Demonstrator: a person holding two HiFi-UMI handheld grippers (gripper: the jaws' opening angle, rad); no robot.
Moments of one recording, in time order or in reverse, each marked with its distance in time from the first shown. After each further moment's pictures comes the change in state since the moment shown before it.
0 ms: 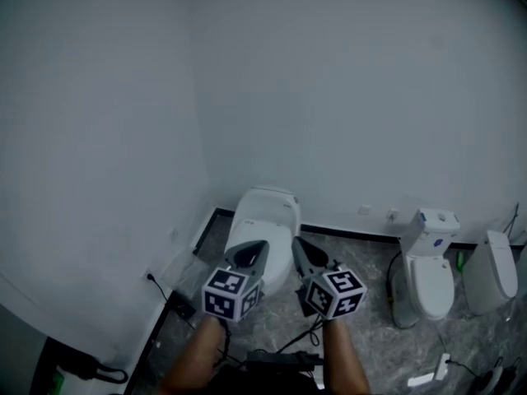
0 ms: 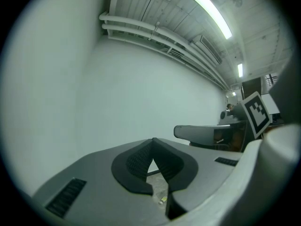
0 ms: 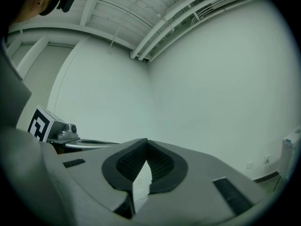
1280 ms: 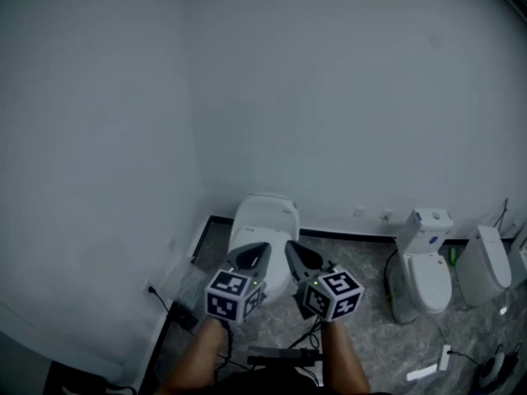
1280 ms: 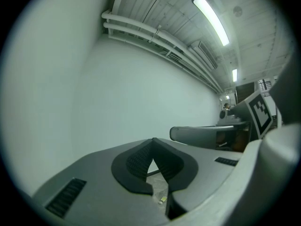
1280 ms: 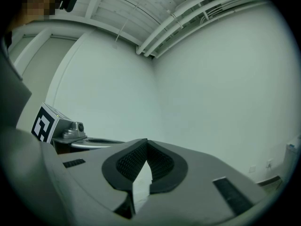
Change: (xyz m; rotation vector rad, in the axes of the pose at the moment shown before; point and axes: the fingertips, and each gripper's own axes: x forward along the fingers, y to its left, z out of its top) left arm -0.016 0.039 0.012 0.003 -0.014 -0.079; right arm 0.037 0.051 0.006 -0.053 0.009 -0.001
